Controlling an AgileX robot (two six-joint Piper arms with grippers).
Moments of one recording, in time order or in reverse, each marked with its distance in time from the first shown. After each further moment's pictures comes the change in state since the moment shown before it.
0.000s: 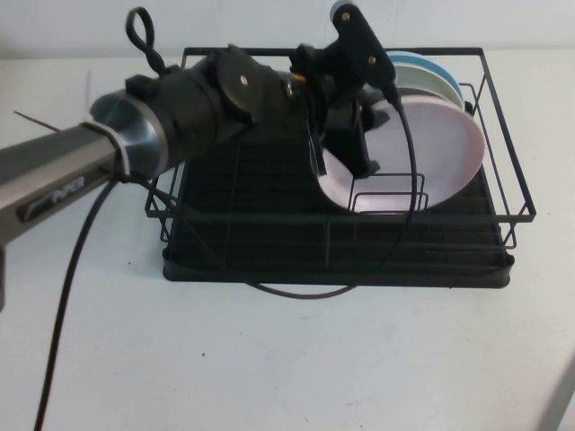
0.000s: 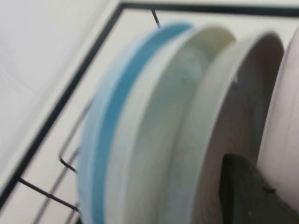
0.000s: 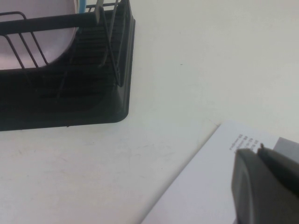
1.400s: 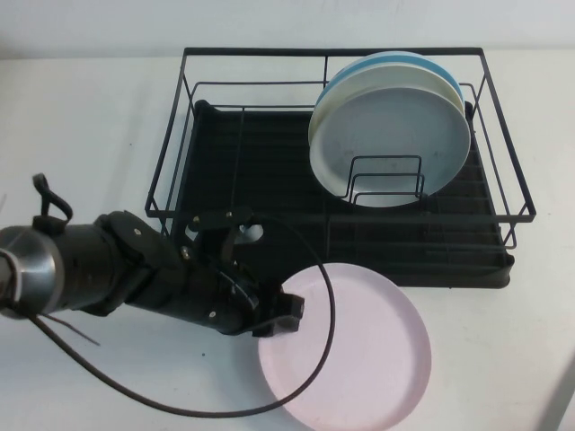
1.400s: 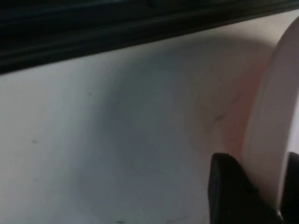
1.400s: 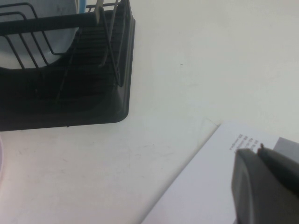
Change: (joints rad) right arm 0.000 0.000 0.000 0.000 0.000 0.000; left arm 0.111 -0.201 0.712 -0.314 0.146 -0.615
